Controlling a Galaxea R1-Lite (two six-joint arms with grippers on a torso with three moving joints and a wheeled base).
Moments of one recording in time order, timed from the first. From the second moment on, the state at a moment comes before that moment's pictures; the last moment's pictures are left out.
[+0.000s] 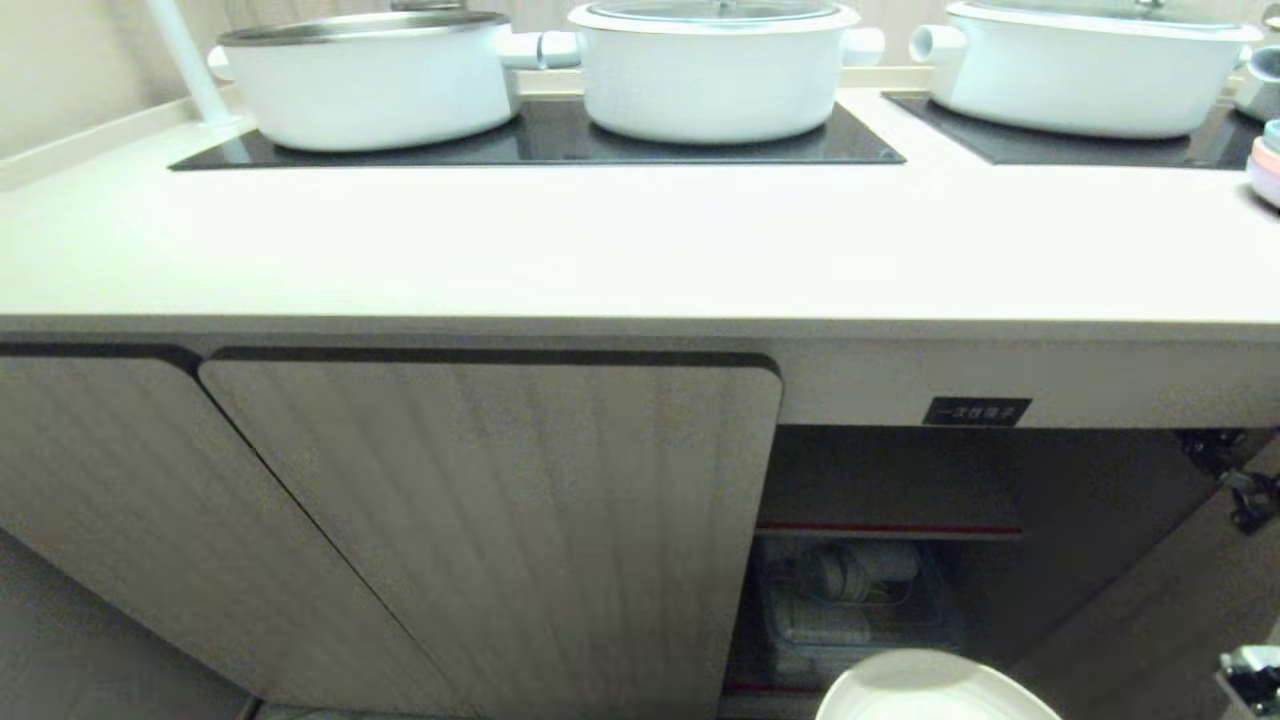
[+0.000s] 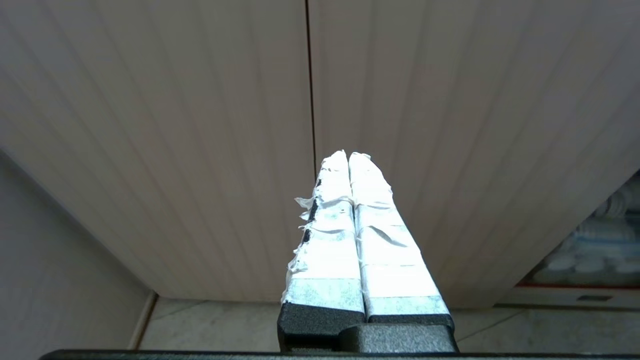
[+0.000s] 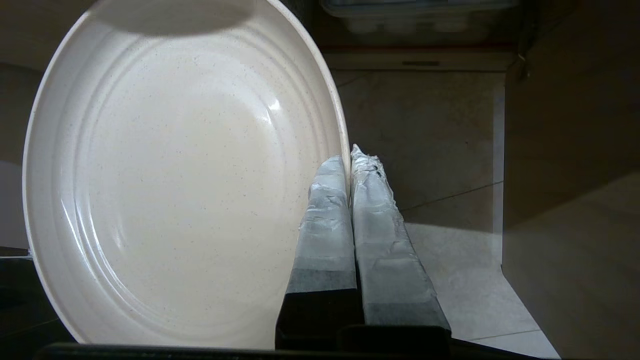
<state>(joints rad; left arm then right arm) 0.00 0.00 0.00 0.00 0.00 0.00 0.53 1.02 -0.02 -0.26 -0.14 0.51</state>
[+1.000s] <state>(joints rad) 0.00 0.00 0.00 0.00 0.00 0.00 0.53 1.02 -0.03 -0.26 -0.14 0.51</state>
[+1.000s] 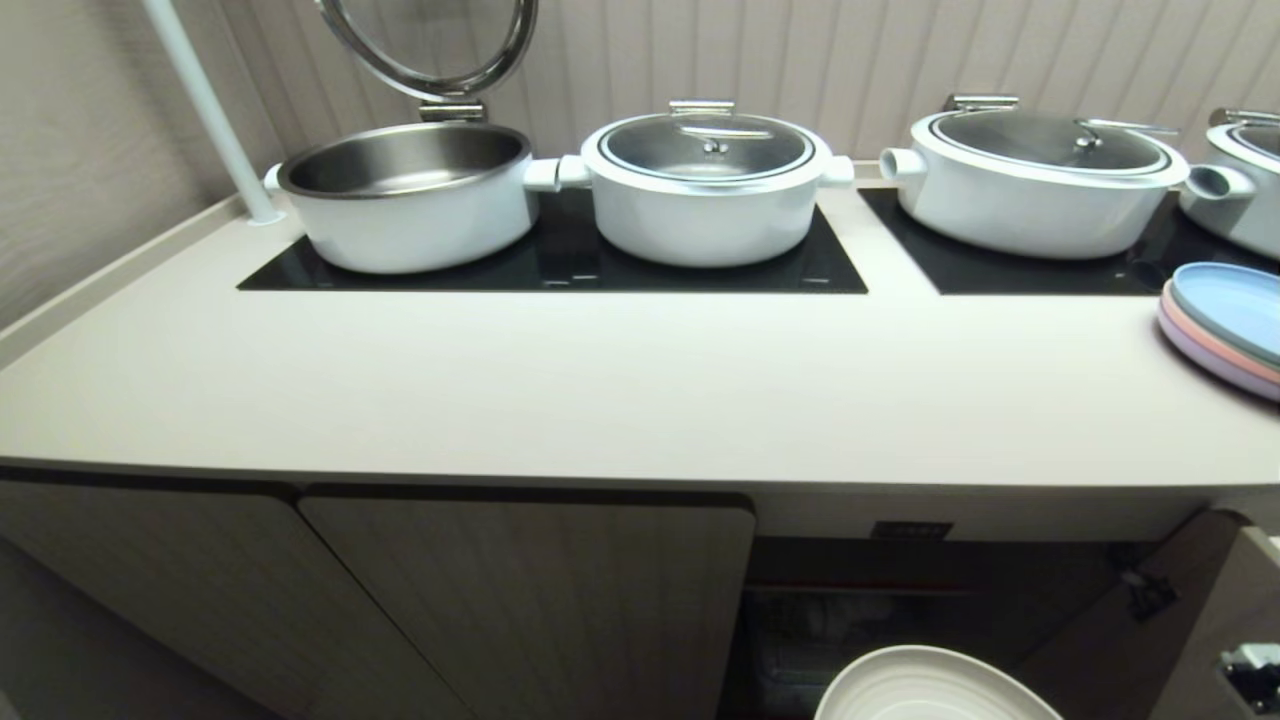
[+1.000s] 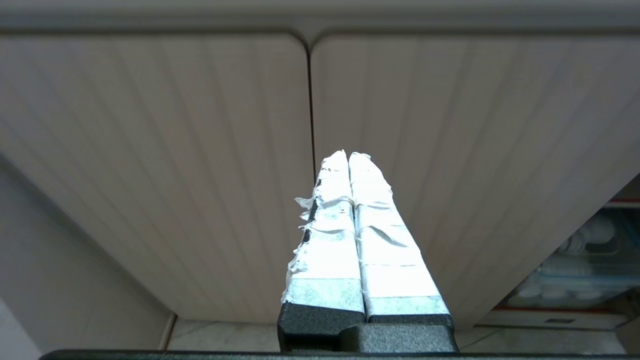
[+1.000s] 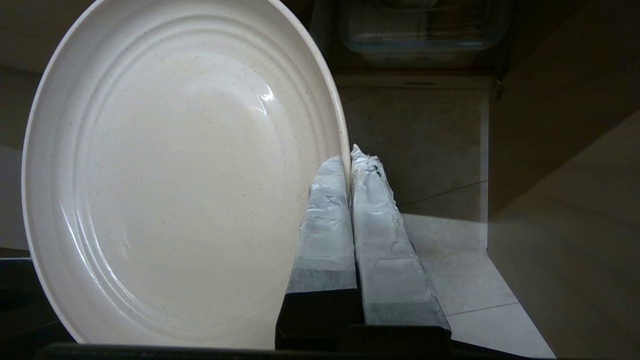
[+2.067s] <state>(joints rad) 0.00 0.00 0.00 0.00 0.00 0.00 0.54 1.02 -0.03 -0.26 -0.14 0.51</state>
